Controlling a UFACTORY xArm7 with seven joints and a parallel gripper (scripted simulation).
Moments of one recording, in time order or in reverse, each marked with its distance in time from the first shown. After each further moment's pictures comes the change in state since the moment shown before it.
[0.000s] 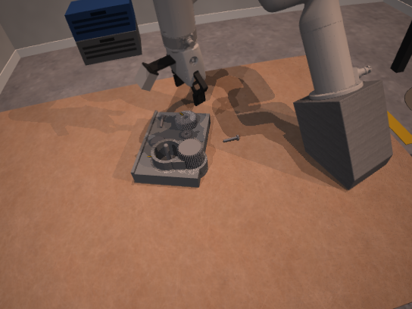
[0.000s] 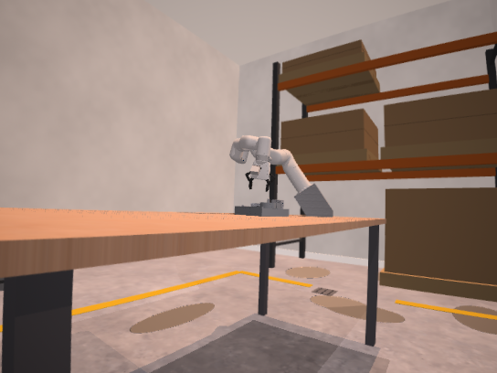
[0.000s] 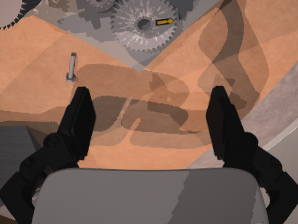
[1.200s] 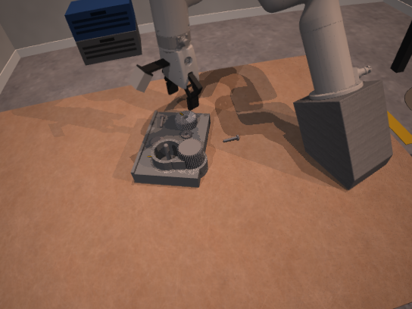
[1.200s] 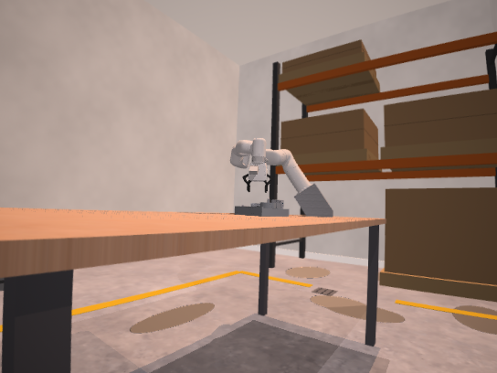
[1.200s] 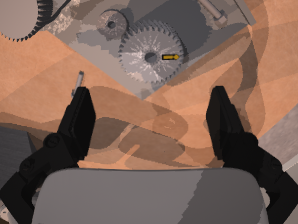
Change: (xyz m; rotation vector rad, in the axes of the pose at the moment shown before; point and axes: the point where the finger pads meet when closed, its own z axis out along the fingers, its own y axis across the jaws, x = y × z) arm 0.023 0.002 0.010 0.103 0.111 -0.079
